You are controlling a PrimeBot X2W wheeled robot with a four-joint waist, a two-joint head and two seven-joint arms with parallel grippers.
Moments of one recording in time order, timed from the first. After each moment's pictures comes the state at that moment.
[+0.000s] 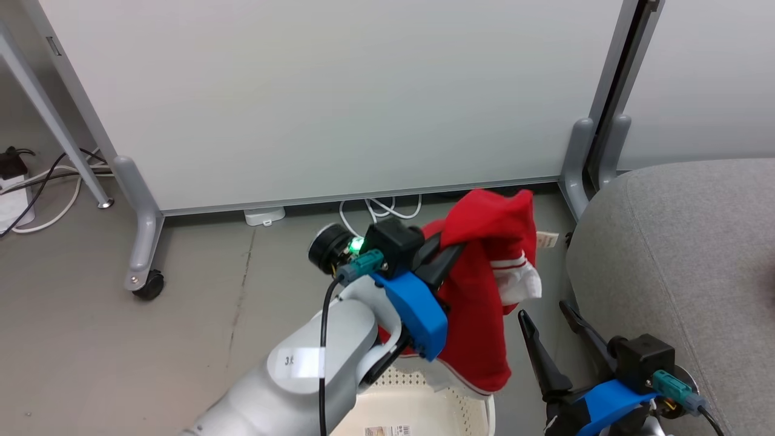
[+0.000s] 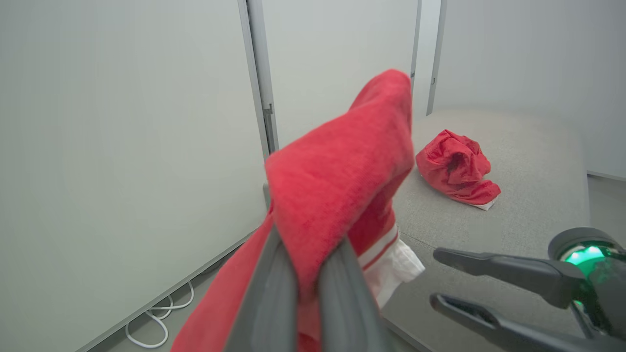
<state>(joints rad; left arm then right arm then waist) -0.73 0.05 -1.02 0.67 -0.70 -0.13 -0.26 -0.04 -0.05 0.14 0.16 0.17 0.13 -0.08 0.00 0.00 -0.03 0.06</state>
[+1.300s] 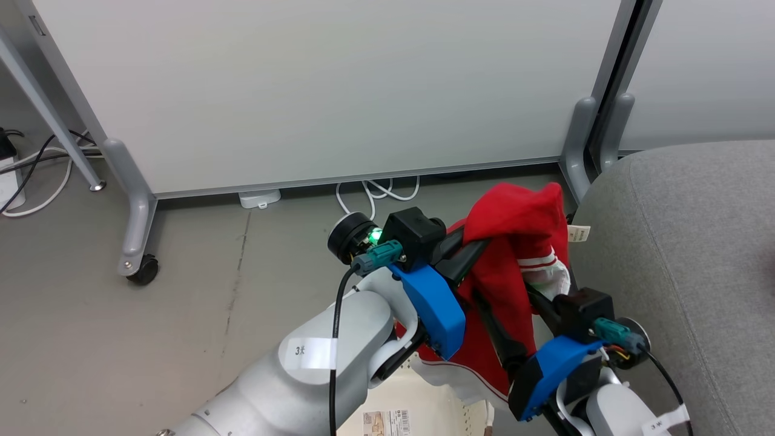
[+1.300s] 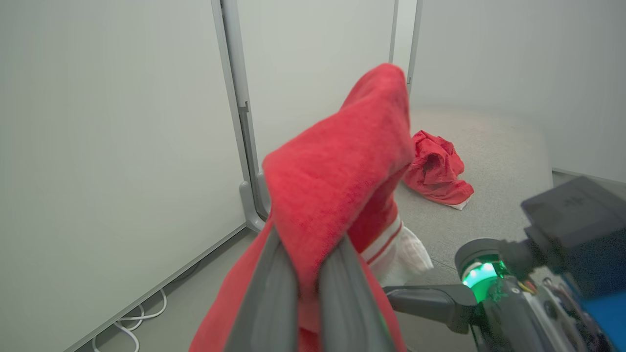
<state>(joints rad) -0.81 0.05 -1.12 0.64 -0.81 -0.13 -0.26 -0.23 -0.07 0.28 0.34 0.21 0.13 -0.04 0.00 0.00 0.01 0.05</state>
